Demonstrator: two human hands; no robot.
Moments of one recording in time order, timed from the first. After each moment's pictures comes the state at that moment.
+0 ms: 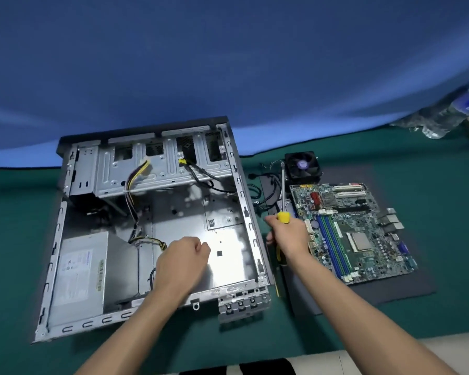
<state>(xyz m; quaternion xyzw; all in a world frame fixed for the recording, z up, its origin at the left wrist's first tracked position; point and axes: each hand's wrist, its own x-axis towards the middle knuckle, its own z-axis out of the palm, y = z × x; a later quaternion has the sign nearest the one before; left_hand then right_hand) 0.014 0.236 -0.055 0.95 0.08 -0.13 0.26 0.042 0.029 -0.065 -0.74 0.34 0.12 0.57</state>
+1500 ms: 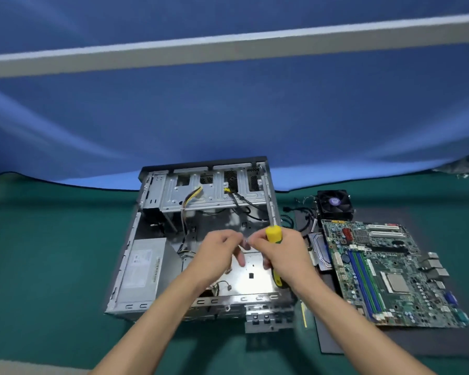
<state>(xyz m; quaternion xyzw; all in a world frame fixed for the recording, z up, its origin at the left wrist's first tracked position) 0.006 0.229 0.046 0.80 0.08 -0.16 0.58 0.007 0.084 0.047 -0.74 0.06 0.14 0.65</state>
